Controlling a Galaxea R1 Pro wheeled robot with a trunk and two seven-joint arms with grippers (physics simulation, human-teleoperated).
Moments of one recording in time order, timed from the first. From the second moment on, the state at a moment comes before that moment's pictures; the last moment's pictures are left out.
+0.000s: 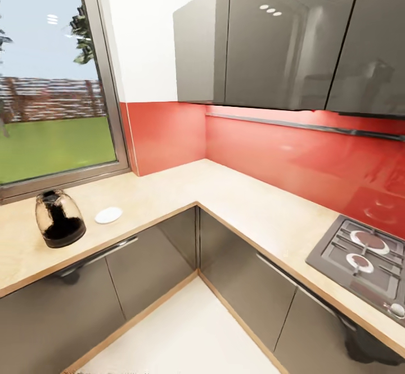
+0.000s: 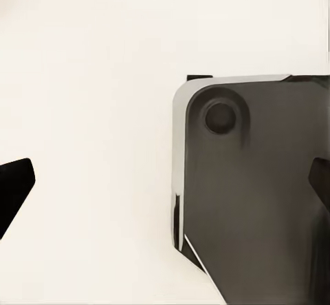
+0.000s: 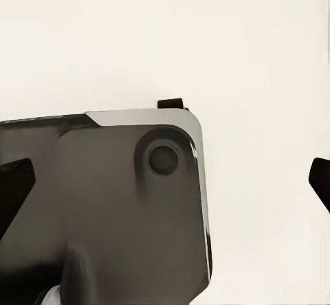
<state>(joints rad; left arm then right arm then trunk) 0.15 0.08 0.20 -0.30 -0.14 -0.21 -0.09 -0.09 -0.04 -0.23 -0.08 0.11 -0.15 0.07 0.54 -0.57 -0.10</state>
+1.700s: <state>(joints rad) 0.15 0.08 0.19 -0.30 -0.13 -0.21 -0.08 -0.09 -0.04 -0.23 -0.08 0.11 -0.15 0.07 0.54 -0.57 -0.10</state>
